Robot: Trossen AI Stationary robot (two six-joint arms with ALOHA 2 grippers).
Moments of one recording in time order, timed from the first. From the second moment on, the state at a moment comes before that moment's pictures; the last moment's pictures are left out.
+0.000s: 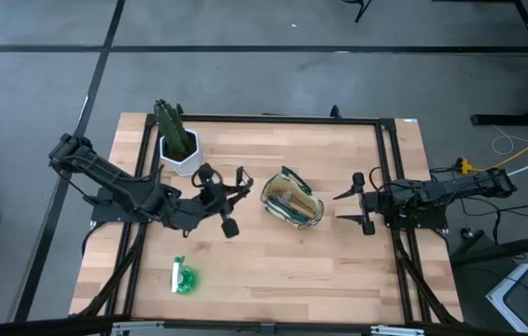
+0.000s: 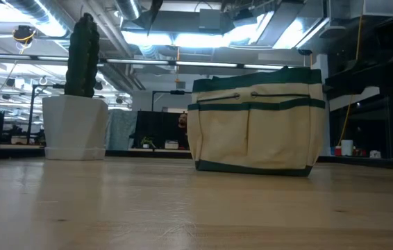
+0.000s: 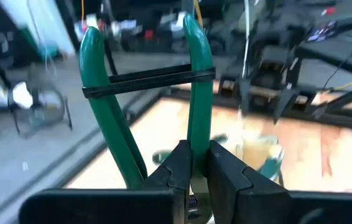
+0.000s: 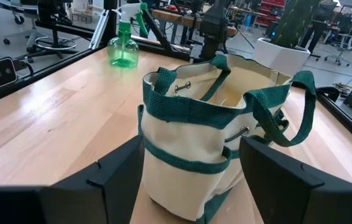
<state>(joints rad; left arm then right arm) -0.44 1.29 1.04 -0.09 -0.95 -0.21 0.20 0.23 0.01 0.04 0.05 -0.17</state>
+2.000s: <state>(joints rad) -0.31 1.30 1.04 -0.39 -0.07 -0.23 0.20 0.23 0.01 0.04 0.05 -0.17</state>
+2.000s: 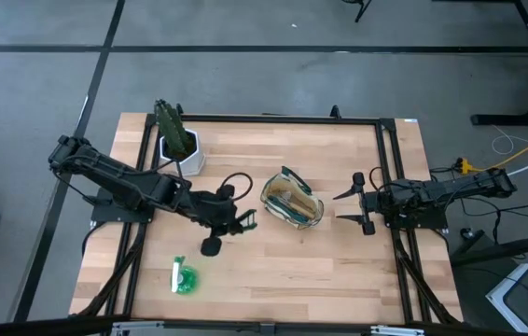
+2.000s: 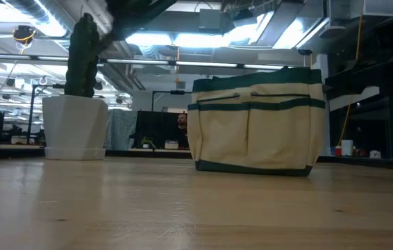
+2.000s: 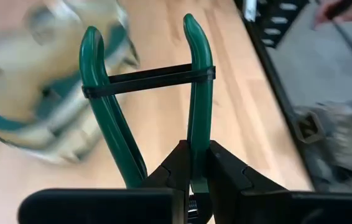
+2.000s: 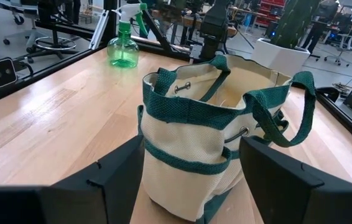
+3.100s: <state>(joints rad) -0.13 1.58 1.18 0.19 -0.14 0.24 0.20 0.23 0.01 0.04 0.05 -0.17</state>
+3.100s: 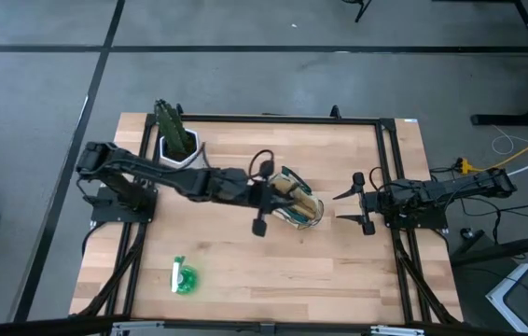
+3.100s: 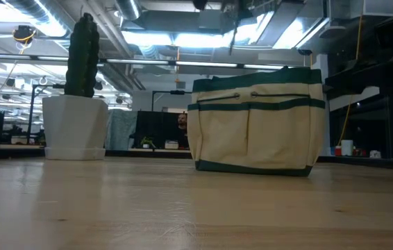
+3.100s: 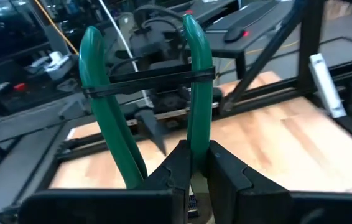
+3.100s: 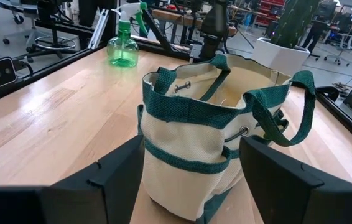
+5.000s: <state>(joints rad) -0.16 1.66 1.32 -0.19 -0.42 0.31 0.20 0.23 0.01 0.04 0.05 -0.17</state>
